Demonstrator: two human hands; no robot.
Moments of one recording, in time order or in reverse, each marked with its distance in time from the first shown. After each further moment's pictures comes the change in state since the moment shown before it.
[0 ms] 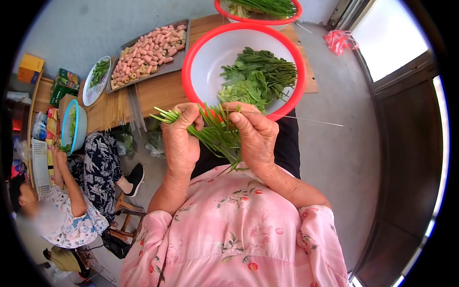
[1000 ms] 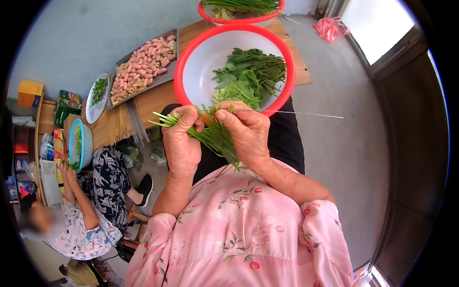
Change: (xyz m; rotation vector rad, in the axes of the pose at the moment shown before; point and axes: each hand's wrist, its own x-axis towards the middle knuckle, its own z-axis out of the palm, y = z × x) left_hand -0.001 -0.002 0.017 0.044 -0.050 0.015; right_hand 0.002 -0.002 -0.005 0.090 0.018 0.064
